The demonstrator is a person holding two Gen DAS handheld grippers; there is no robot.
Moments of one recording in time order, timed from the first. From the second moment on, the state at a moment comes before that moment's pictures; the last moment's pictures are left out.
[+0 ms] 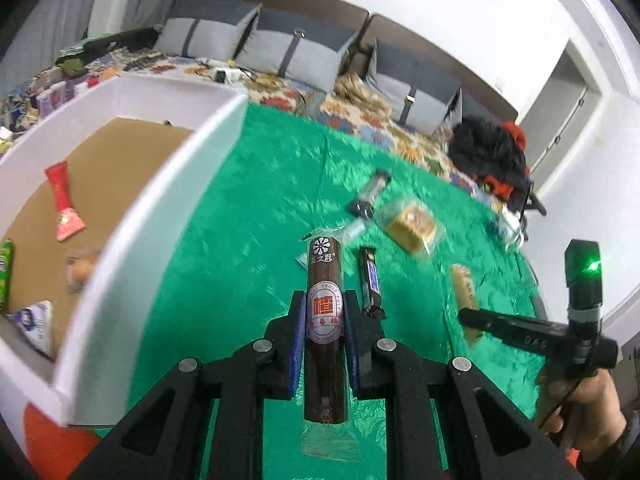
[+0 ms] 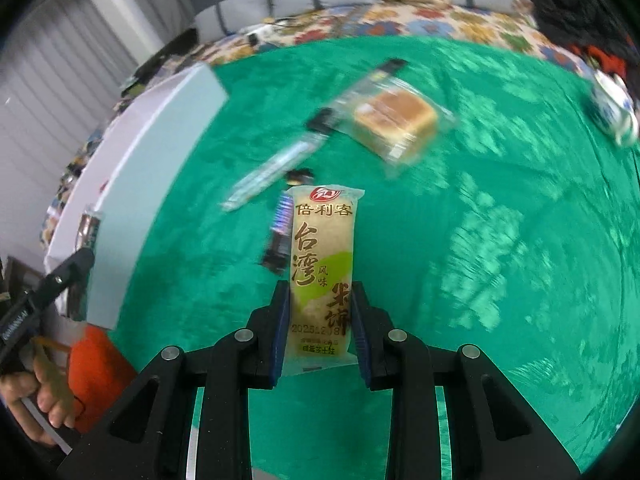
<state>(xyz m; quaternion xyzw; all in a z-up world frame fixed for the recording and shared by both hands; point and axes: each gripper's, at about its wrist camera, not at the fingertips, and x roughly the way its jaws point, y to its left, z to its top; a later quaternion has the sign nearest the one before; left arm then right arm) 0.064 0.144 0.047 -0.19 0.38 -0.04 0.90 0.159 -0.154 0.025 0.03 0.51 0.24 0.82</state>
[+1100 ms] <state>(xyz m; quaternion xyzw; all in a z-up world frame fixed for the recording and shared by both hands) 0.021 0.331 0.076 -0.22 0.35 0.10 0.91 0.133 0.035 0.122 -0.01 0.45 0.40 0.80</state>
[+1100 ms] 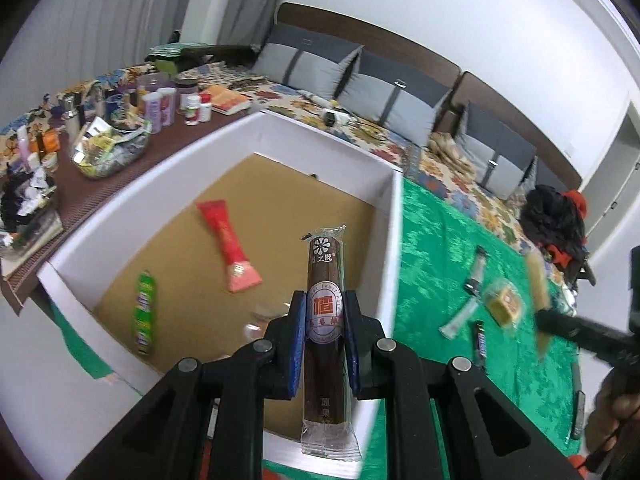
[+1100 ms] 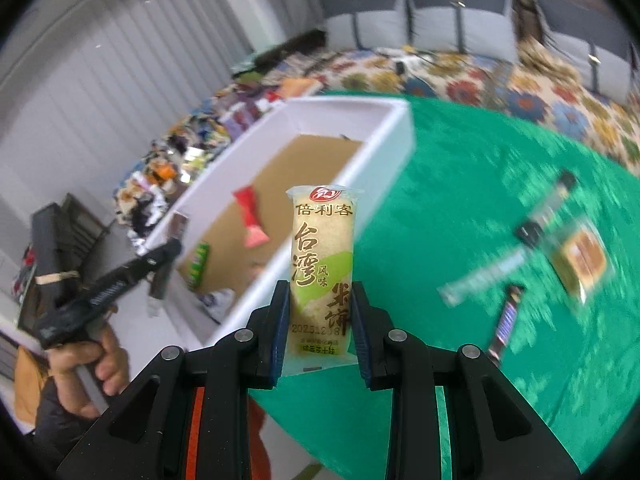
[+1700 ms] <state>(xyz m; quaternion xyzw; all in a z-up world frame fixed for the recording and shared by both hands) 0.035 0.404 0.035 -0.21 0.42 0.20 0.86 0.132 0.168 0.107 -0.01 0.47 0.46 0.75</state>
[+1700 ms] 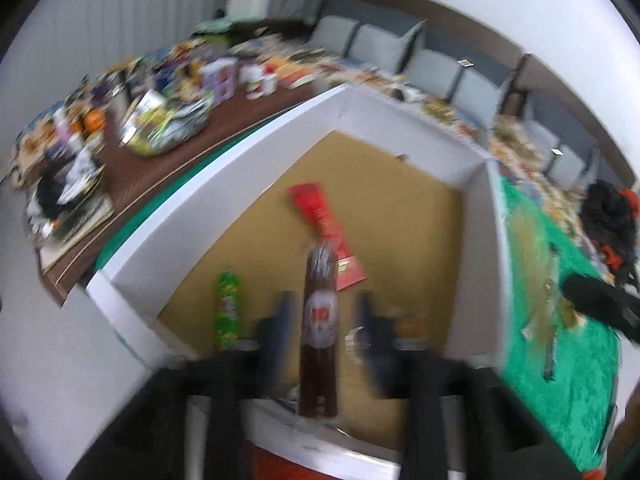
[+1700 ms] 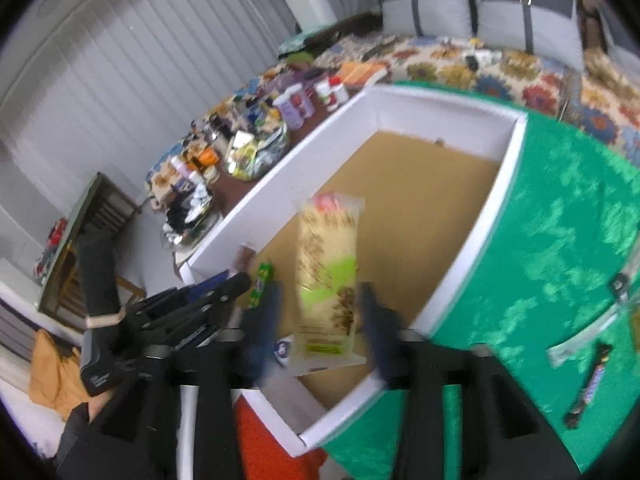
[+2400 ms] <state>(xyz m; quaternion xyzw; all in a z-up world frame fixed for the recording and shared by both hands) 0.051 0.160 0.058 -0.13 0.39 -0.03 0.91 0.159 -0.238 -0.035 0.01 0.47 0.04 0.88</state>
